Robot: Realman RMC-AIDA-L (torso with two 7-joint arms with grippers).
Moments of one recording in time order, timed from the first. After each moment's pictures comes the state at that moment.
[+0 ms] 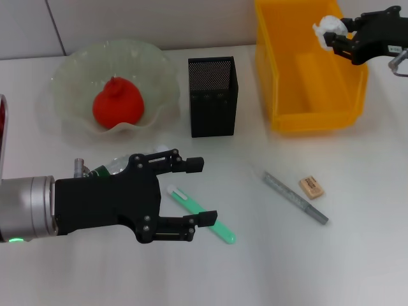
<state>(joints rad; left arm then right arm) -0.40 -2.07 1.27 0.78 1.53 1.61 -1.15 0.37 2.08 -1.07 -1.35 -2.18 -0.98 1.91</state>
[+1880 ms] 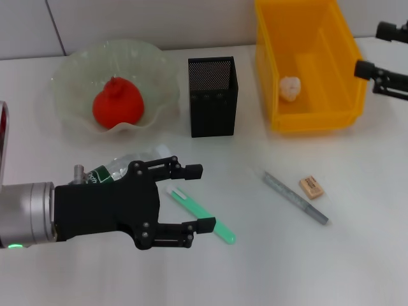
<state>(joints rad) -0.39 -2.07 1.28 0.77 1.53 1.61 -1.15 0.26 2.07 -0.62 -1.14 -1.67 -1.65 1.31</state>
